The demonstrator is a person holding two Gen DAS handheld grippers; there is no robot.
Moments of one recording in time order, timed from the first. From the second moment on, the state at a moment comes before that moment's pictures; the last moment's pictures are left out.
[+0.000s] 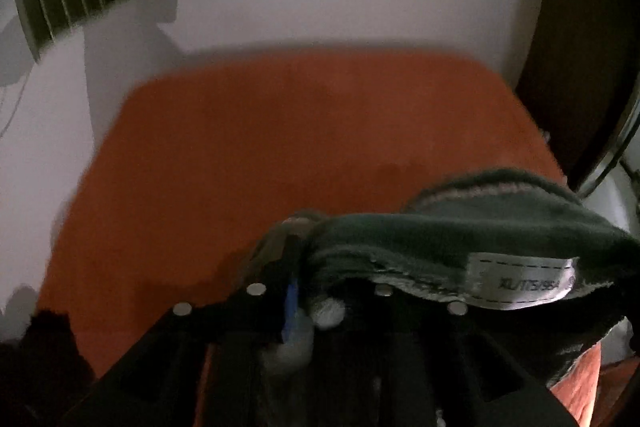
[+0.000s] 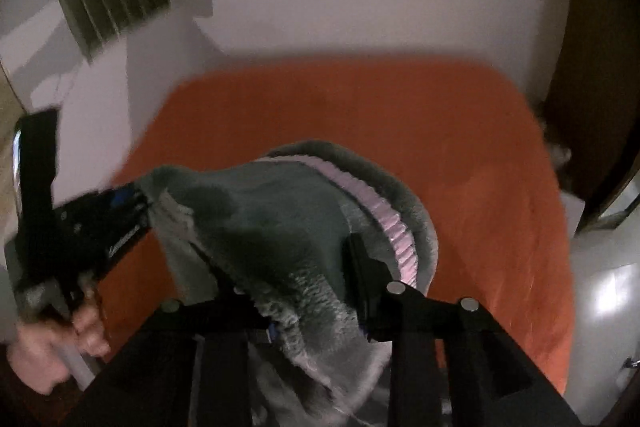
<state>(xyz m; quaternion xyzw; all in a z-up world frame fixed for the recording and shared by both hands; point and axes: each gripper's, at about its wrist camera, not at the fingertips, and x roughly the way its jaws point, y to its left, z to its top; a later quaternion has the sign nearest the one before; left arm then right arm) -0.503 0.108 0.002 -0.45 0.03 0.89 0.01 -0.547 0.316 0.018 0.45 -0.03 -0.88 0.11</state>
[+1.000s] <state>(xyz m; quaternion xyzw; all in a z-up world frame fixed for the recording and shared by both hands) -0.631 0.090 -0.076 -0.44 0.02 0.89 -0.11 -0.688 0.315 -0.060 0.37 0.10 -0.92 -0.01</state>
